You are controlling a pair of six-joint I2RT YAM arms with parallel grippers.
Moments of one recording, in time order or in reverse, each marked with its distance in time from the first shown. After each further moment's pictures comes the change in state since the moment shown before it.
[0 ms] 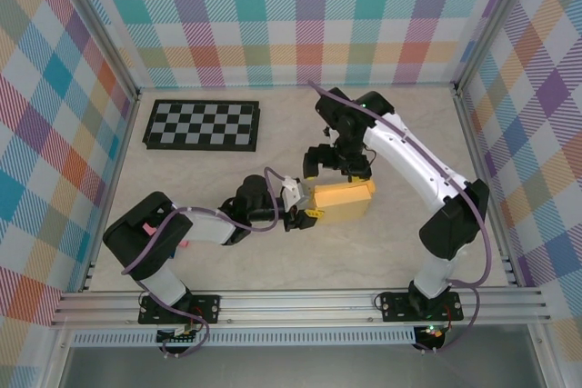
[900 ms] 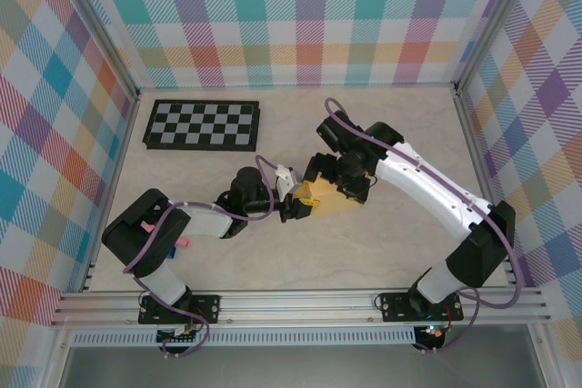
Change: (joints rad) left arm 0.062 0.009 0.029 -0.003 0.050 -0.088; right arm 0.087 -0.224 -0.334 0.298 0.077 0.476
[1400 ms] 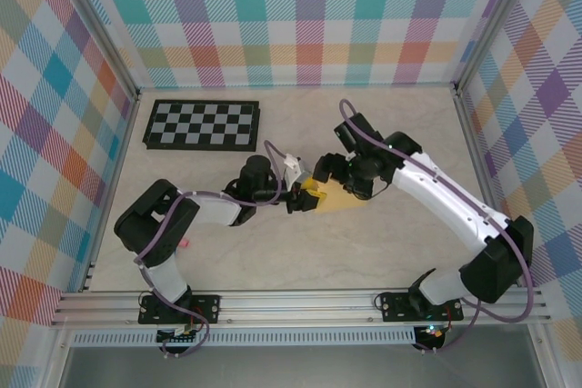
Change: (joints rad) left arm 0.022 0.096 0.152 -0.100 0.077 -0.059; right arm -0.072 -0.137 -0.175 0.171 -0.045 -0.181
